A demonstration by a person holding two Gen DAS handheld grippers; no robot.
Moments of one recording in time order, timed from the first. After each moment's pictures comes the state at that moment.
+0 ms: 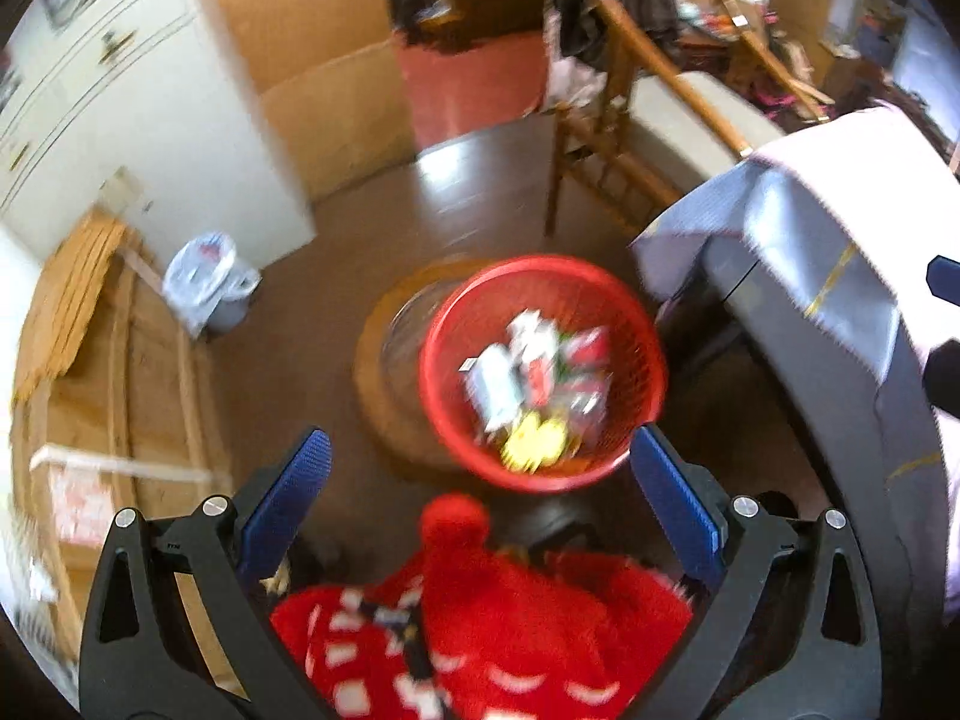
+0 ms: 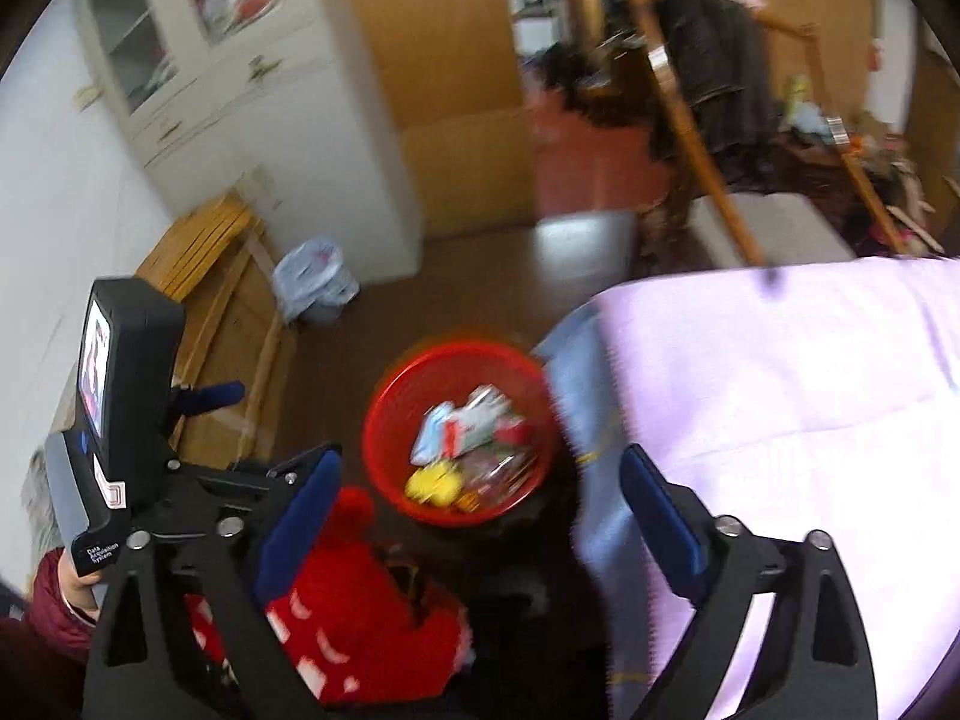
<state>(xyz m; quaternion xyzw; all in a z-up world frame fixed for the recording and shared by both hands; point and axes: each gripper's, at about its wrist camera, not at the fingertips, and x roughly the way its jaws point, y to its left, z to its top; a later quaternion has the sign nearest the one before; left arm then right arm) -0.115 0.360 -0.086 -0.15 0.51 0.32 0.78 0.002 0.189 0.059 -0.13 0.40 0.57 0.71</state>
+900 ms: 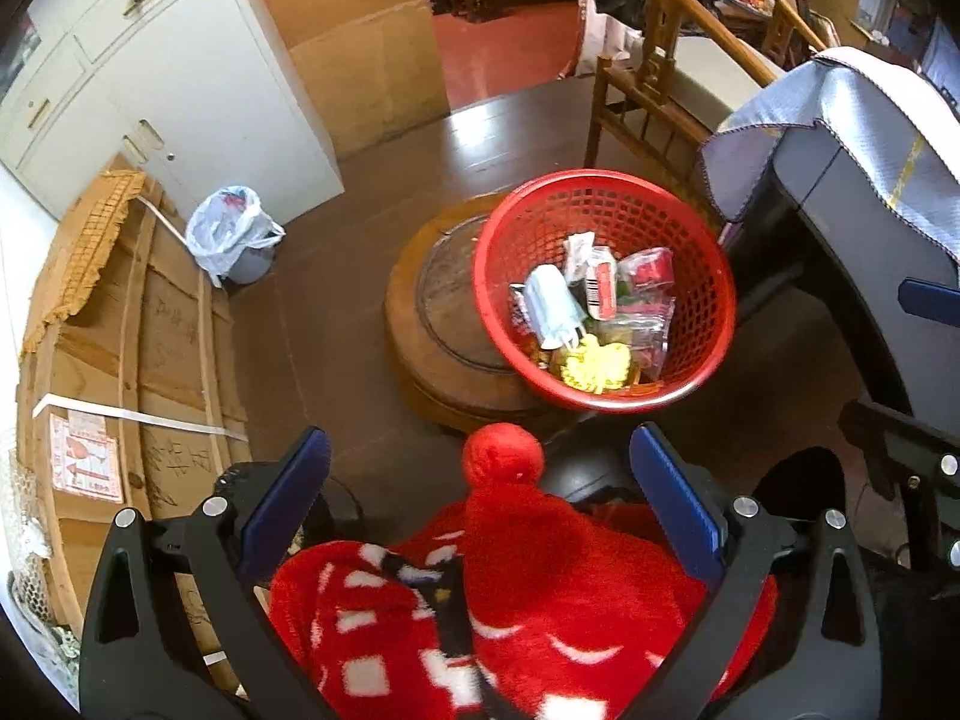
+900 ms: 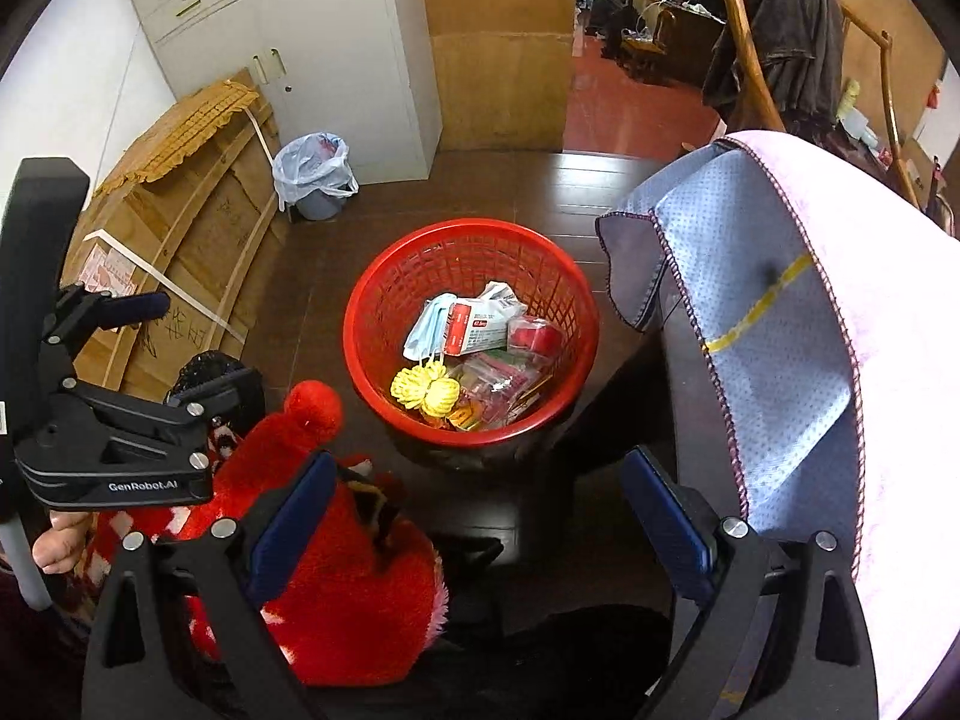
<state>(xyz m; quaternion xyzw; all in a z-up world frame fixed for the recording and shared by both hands) -0.150 0.362 -0.135 -0.16 0.53 0.32 0.77 -0.037 0.216 -0.023 -0.23 0.40 0.56 0.69</state>
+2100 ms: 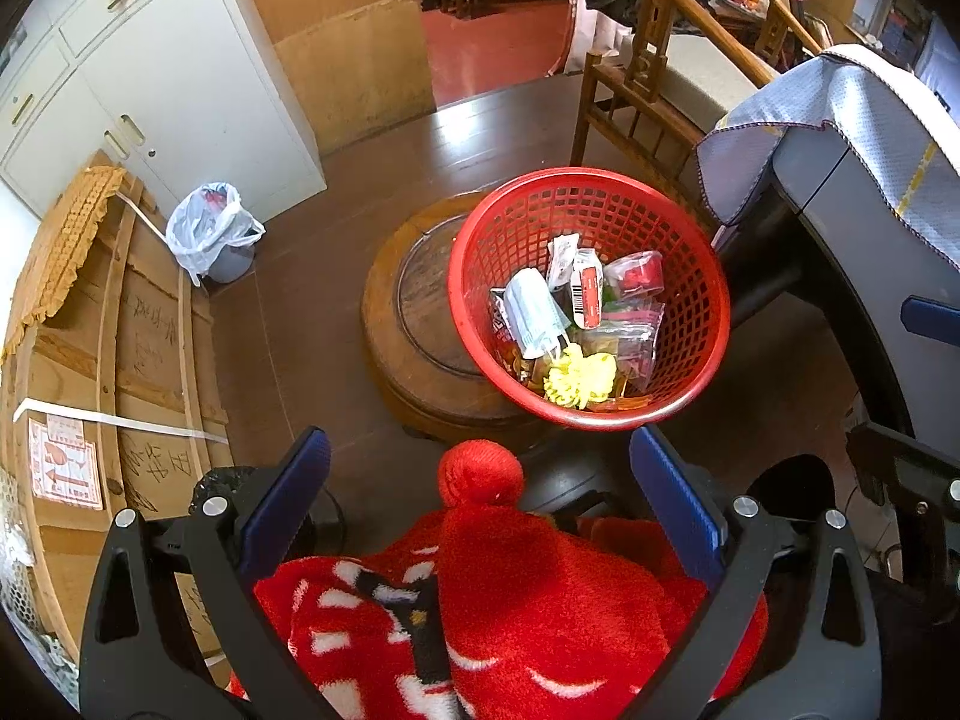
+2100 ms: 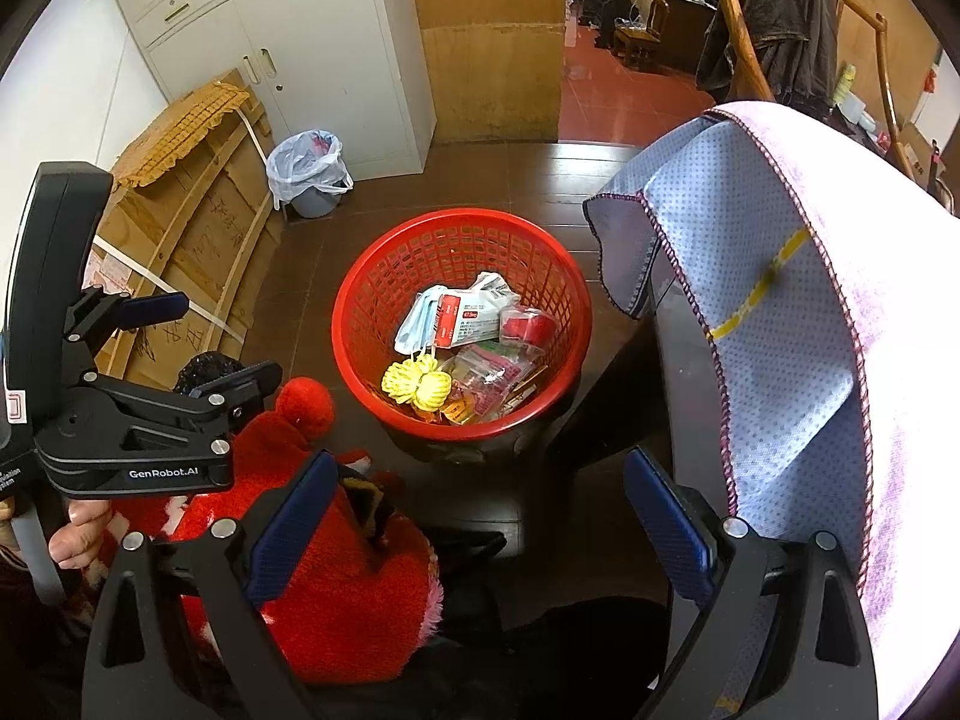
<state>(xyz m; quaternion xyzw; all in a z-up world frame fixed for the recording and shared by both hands) -0.135 0.367 -0.148 -0.17 0.53 0.31 0.77 -0.029 0.220 -0.031 -0.23 0.42 0.55 0.68</state>
